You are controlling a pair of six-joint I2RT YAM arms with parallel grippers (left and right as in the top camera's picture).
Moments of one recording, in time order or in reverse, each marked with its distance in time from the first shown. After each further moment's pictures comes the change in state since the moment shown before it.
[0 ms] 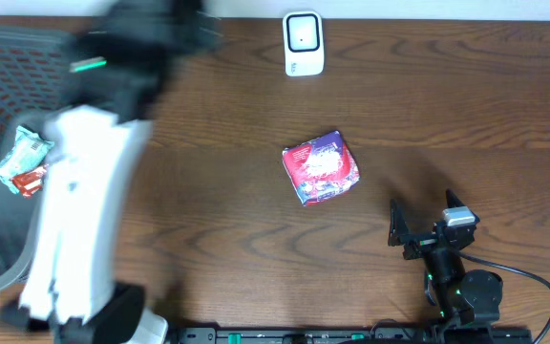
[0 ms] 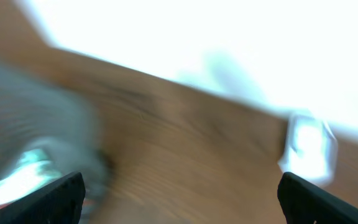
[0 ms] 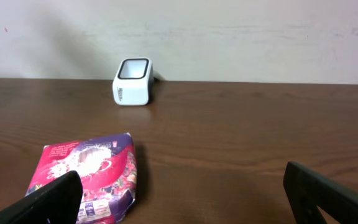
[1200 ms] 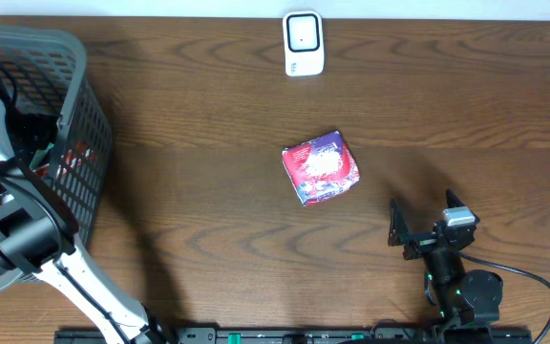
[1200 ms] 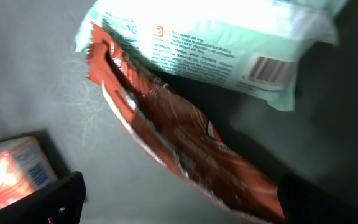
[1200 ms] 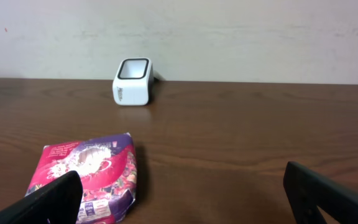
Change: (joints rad) left arm 0.770 0.522 -0.296 -0.100 0.329 -0.395; right arm 0.000 0.000 0.000 0.000 0.000 0.000
